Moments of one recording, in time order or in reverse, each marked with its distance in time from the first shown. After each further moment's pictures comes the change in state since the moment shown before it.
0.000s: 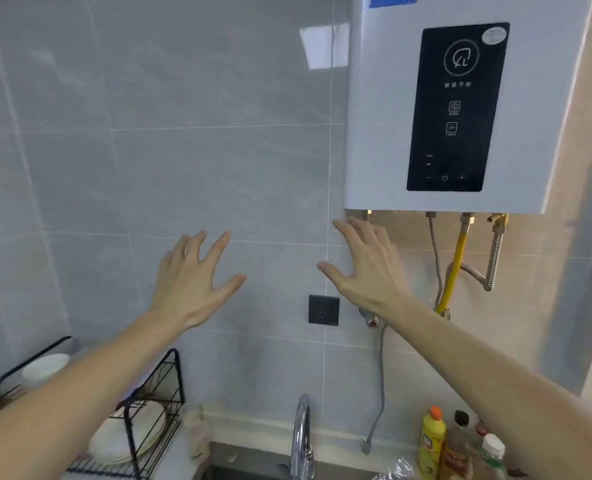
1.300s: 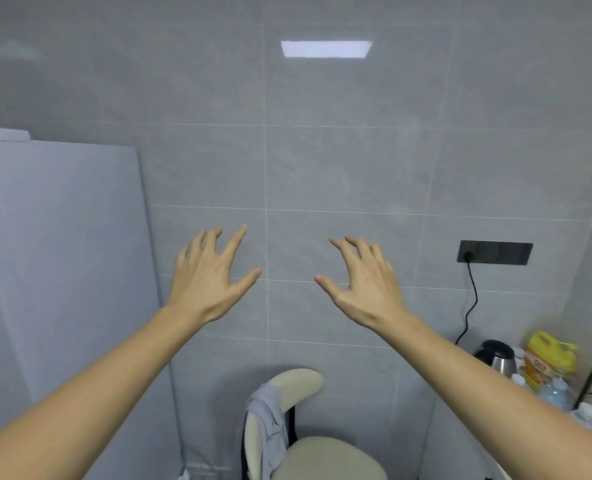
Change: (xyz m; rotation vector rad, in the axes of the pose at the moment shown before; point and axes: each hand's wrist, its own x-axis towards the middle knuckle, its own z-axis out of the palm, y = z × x) left_hand -0.757 -0.285 -0.555 0.871 0.162 -1.129; right_hand -0.337 -0.847 -0.104 1.029 -0.340 -0.980
